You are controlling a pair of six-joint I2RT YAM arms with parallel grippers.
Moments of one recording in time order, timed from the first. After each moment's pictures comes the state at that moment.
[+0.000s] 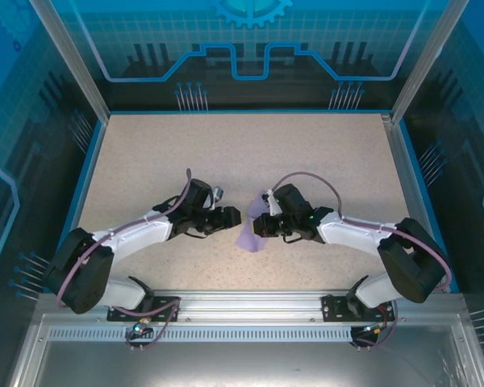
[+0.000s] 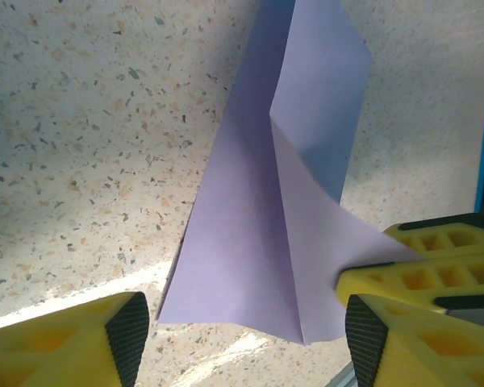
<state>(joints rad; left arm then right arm) -0.53 1.36 0.67 -0.18 0.43 -0.82 0.70 1.44 0.69 -0.07 -0.40 0.68</state>
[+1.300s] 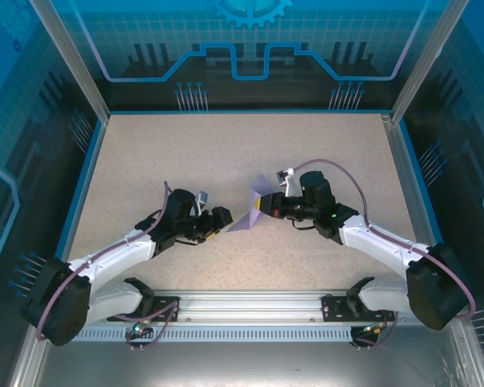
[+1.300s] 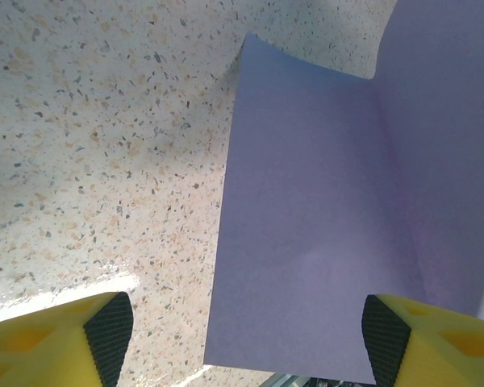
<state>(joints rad) -0.50 1.13 0.51 -0.11 0.43 -1.03 0.58 1.24 0.67 0.11 -0.55 0.84</state>
